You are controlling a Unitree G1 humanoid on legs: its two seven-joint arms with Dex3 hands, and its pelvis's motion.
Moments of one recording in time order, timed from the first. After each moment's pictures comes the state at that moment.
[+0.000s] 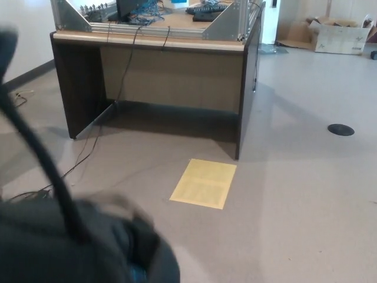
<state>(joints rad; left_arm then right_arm) -0.48 0.57 0.34 -0.27 0.44 -0.35 0.40 -0.31 -0.33 0.13 1.07 -0.29 -0.59 -0.09</state>
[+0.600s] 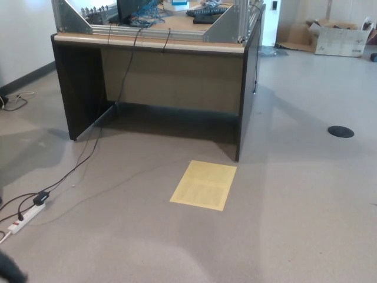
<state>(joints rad) 0.12 0.35 0.27 0.06 0.47 -0.60 0.48 -0.31 -0.33 0.13 1.07 -0.29 -0.59 -0.10</state>
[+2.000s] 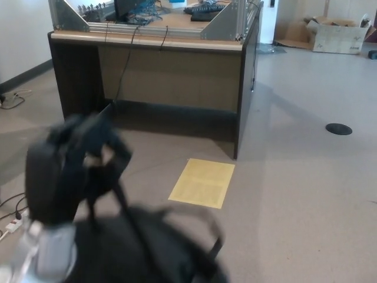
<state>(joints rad) -0.67 0.42 -0.03 0.38 0.70 -0.68 0.70 -0.32 -0.32 0.14 1.07 -0.29 -0.59 -0.12</state>
